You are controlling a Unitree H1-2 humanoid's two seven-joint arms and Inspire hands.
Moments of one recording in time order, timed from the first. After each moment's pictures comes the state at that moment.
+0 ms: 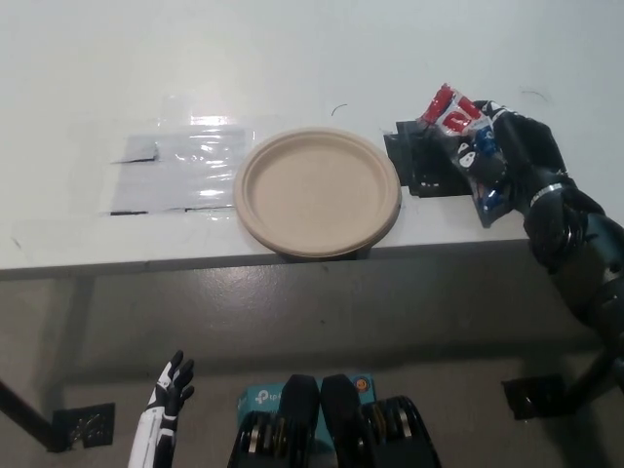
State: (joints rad) left_arm 0.14 0.01 0.00 0.12 0.11 -0.30 0.01; right_arm -1.04 -0.24 0.35 1.35 -0.56 -0.30 -0.30
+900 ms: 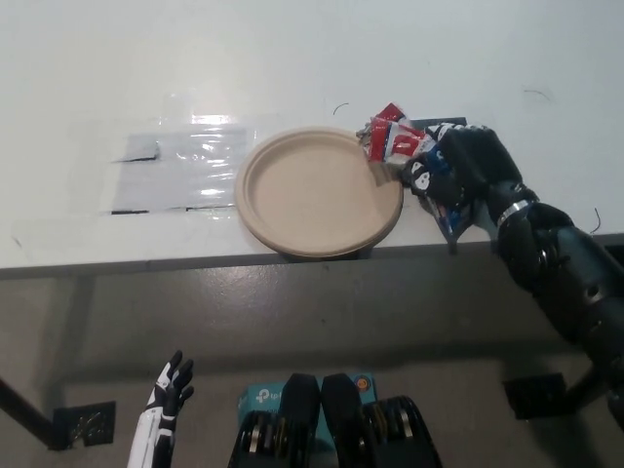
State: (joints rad) left_arm 0.14 0.01 0.00 0.12 0.10 -0.30 0.01; right_arm -0.97 -0.24 0.54 1.20 -0.64 -0.40 -0.43
